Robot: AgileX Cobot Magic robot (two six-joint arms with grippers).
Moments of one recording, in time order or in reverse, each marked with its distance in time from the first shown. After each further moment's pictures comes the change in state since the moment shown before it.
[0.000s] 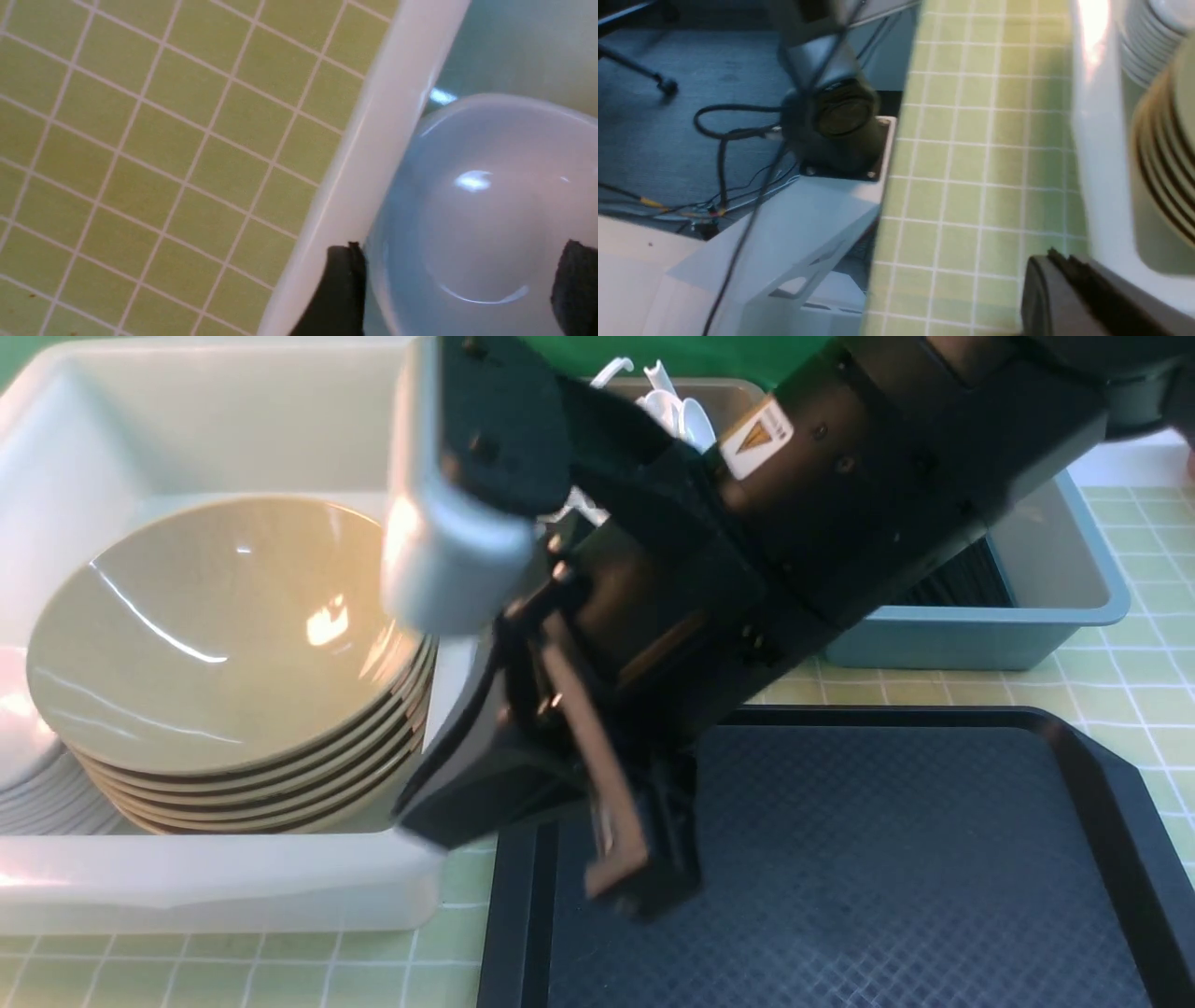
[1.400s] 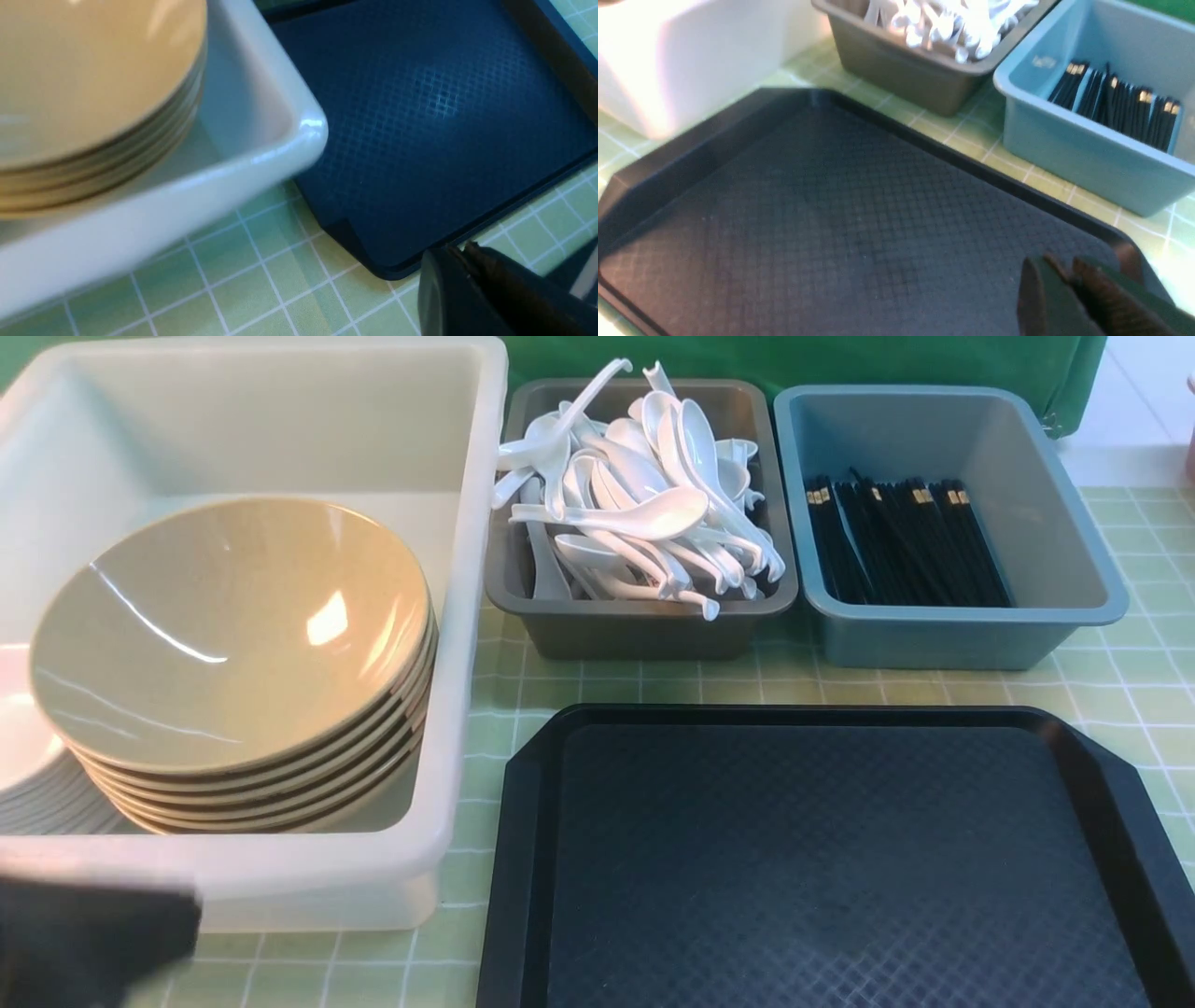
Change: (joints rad) right arm -0.350 -1.369 1.209 -0.705 -0.541 0.779; left arm -0.672 -1.080 0.671 -0.466 0.030 0.188
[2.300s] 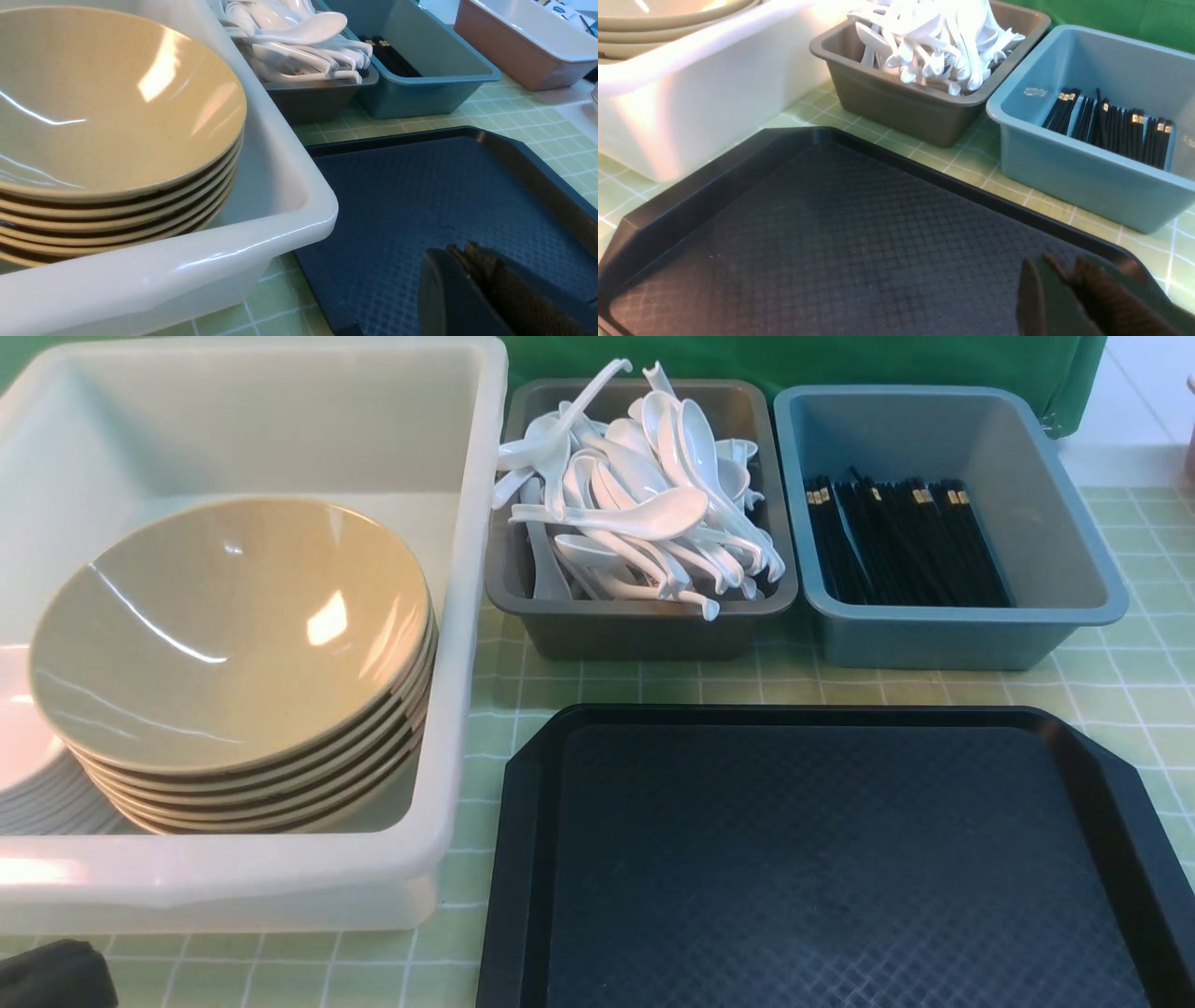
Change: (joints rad) right arm 0.000 -0.033 0.018 0.000 -0.038 0.052; left arm 0.000 -0.365 0.165 0.004 -0.220 -0.108
